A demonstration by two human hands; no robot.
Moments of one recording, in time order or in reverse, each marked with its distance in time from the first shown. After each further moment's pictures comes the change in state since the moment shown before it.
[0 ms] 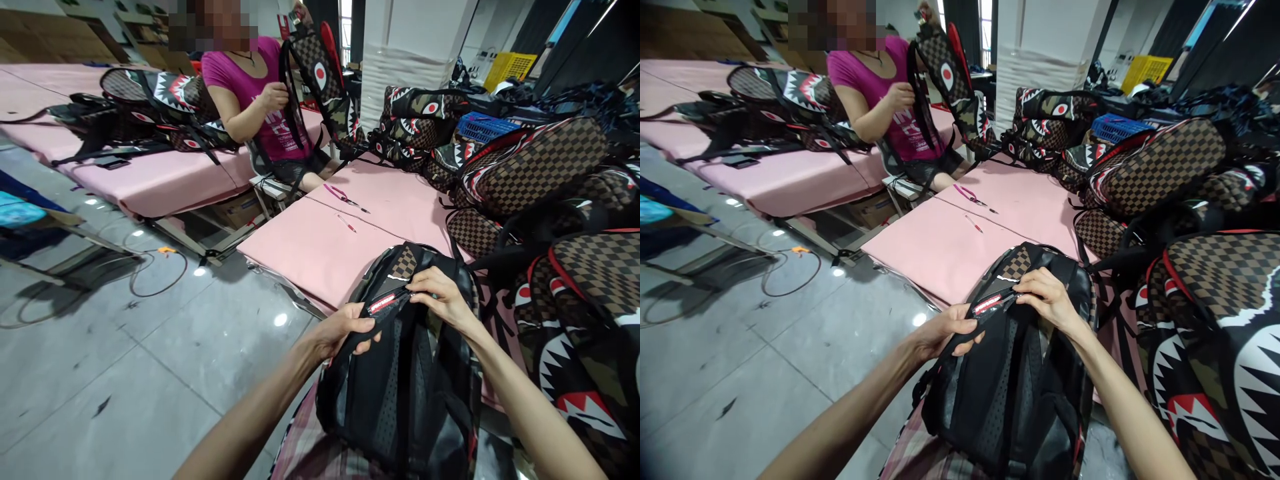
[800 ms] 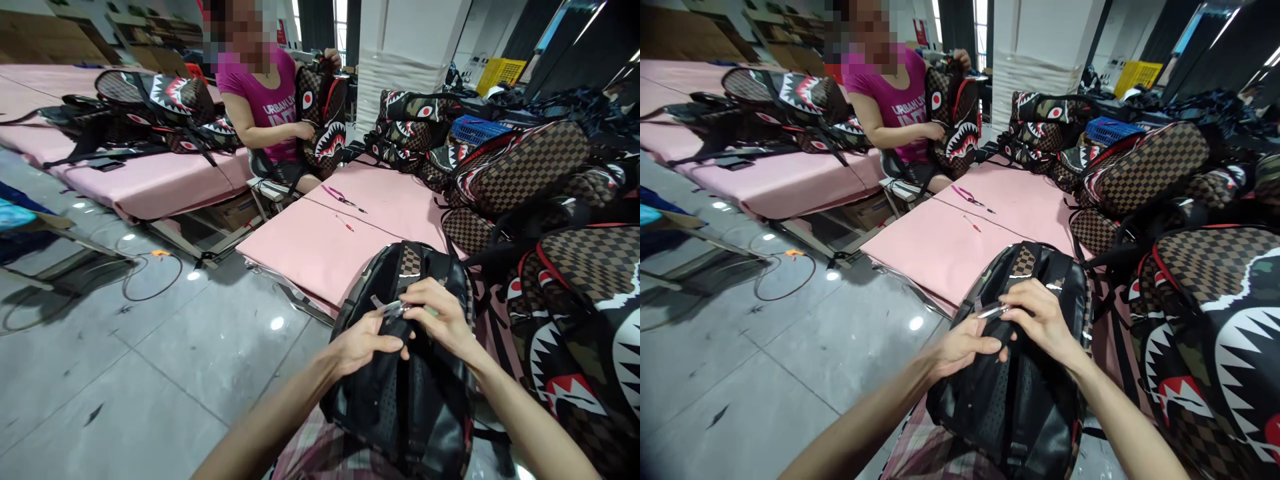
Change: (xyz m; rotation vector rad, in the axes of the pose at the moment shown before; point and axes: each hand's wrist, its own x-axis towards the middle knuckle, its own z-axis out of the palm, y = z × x) left_hand 0.001 -0.018 0.051 -0.013 -0.011 0.160; right_hand -0.006 -0.070 0.002 -0.058 0.111 0.093
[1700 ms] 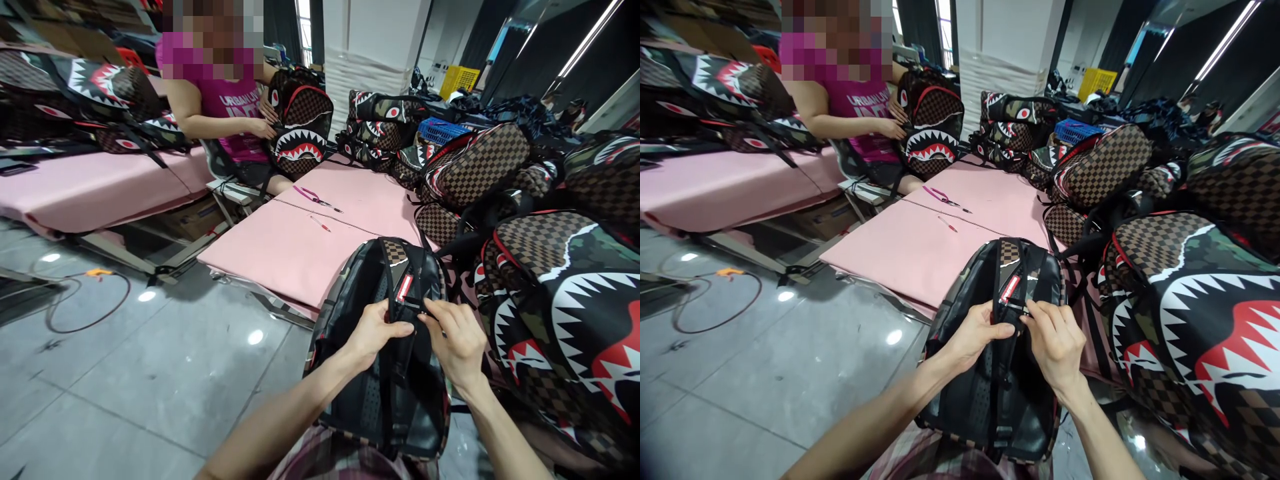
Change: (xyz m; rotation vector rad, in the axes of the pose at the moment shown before) left_hand 0.033 -0.027 0.038 0.085 0.171 0.144; right_hand -0.068 -0.033 -0.021 -0.697 0.255 0.058
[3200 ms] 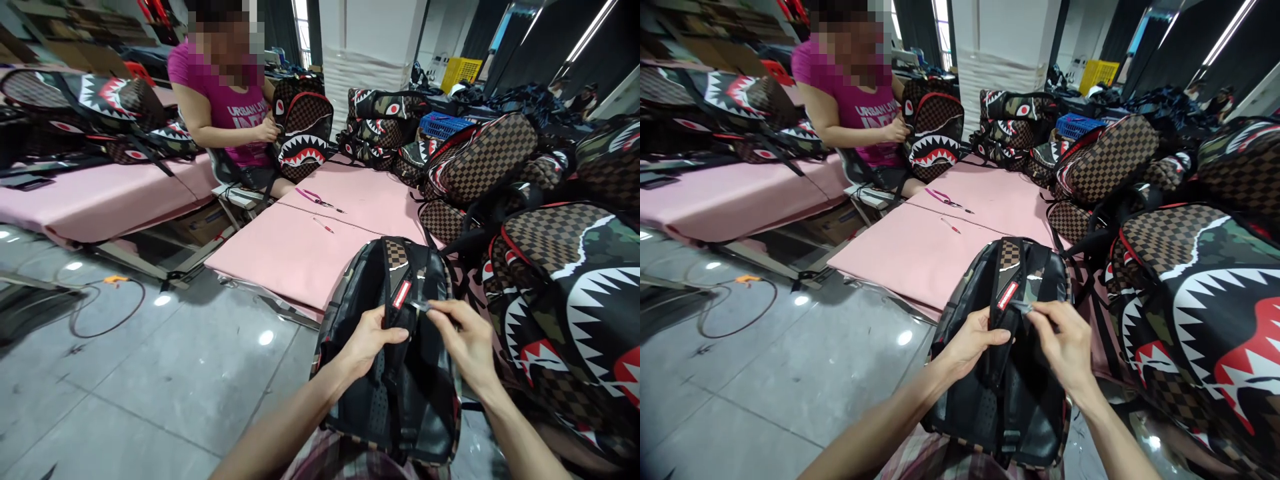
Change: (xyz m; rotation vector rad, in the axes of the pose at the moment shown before) left_hand -0.003 -0.006 -0.015 0.003 -0.008 -0.043; right_hand 0.006 0.003 0.002 0.211 -0.114 0.262
